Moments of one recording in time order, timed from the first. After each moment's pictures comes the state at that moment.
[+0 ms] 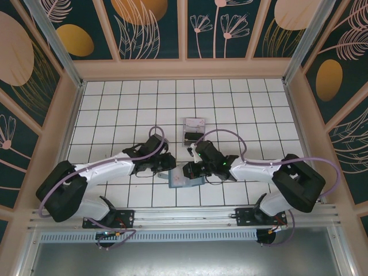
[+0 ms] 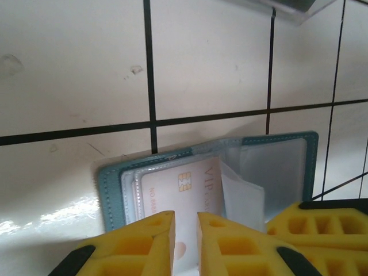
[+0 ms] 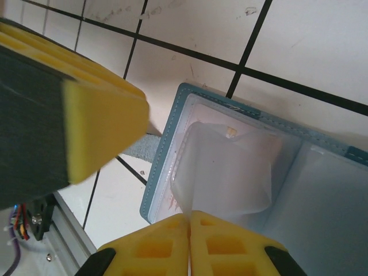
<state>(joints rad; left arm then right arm) -0.78 1.41 0.69 -0.26 0.23 -0.91 0.91 1.43 0.58 0.06 -0.36 0.69</state>
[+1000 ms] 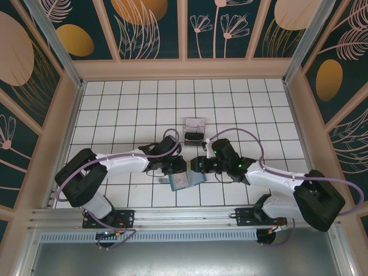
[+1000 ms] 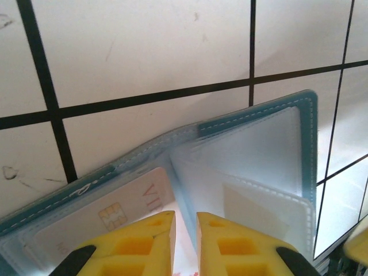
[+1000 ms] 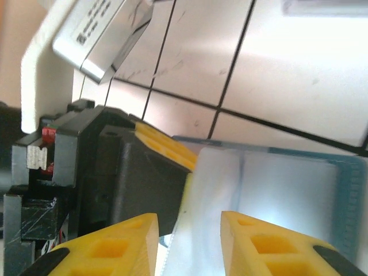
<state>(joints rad) -0.86 1.60 0.80 -0.23 0.29 -0.92 0.79 1.19 0.48 0.05 -0.35 0.73</state>
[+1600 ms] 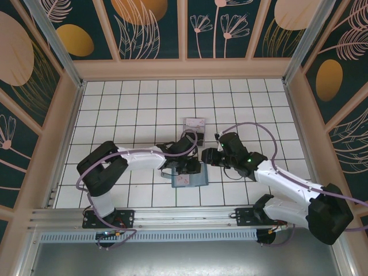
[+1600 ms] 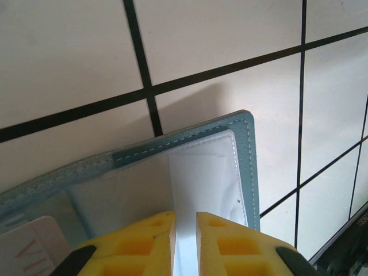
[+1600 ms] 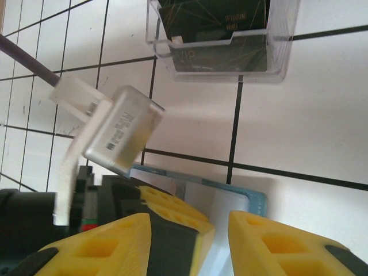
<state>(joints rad) -0.95 1.81 0.98 -0.20 0.31 -0.90 0.71 1.08 0.60 -0.29 -0.15 0.73</state>
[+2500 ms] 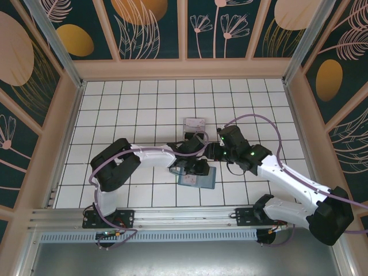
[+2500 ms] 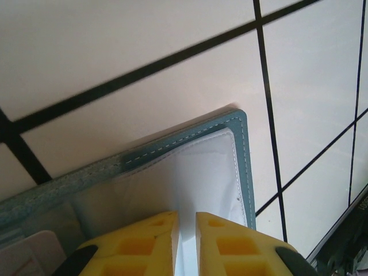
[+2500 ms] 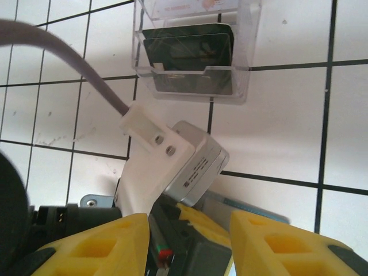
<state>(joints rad) -1.00 1.93 1.11 -0.22 0.38 -0.81 0.71 1.06 0.75 -0.53 -0.05 0.68</state>
